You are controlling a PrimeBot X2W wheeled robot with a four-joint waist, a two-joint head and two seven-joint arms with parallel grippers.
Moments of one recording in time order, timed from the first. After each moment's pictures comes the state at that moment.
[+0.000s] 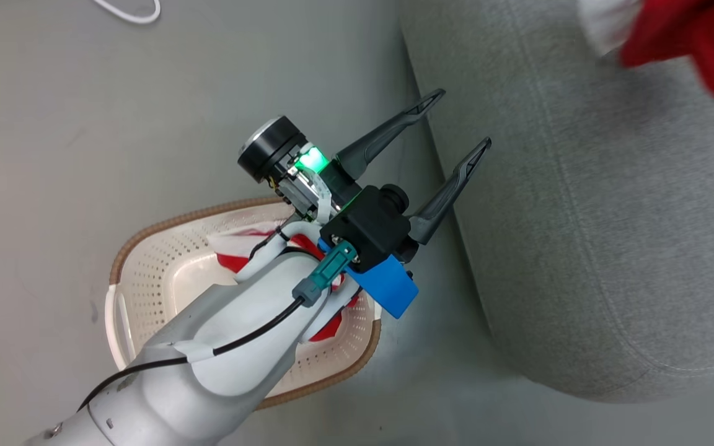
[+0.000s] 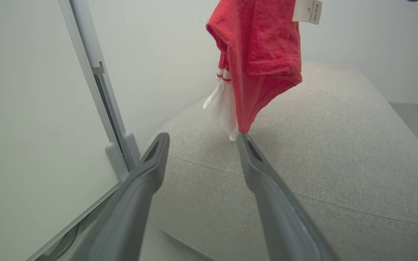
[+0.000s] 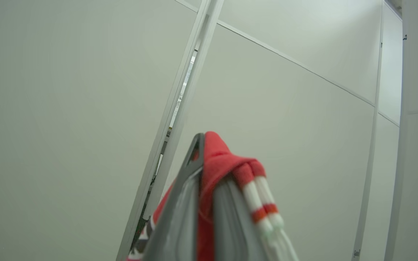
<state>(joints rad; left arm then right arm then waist) -0.82 0.19 -0.89 0.28 -0.25 -0.01 -0.22 -0.88 -0.26 -0.30 -0.07 0.03 0.13 -0.26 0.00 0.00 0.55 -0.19</state>
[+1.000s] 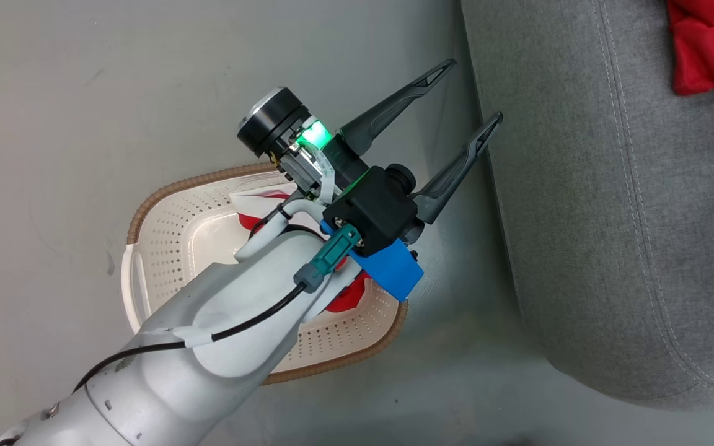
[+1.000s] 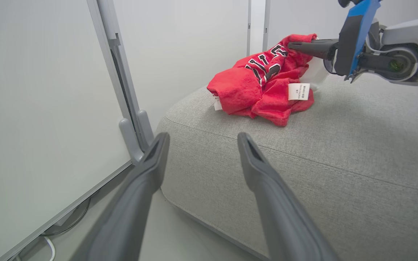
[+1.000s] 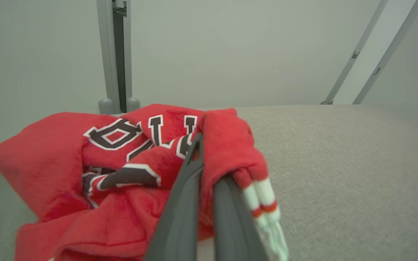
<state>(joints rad) -0.88 0.18 -0.90 0.30 -0.25 -0.01 -0.25 -0.80 -0.28 -0.43 0.52 0.02 0.13 -0.26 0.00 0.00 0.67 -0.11</state>
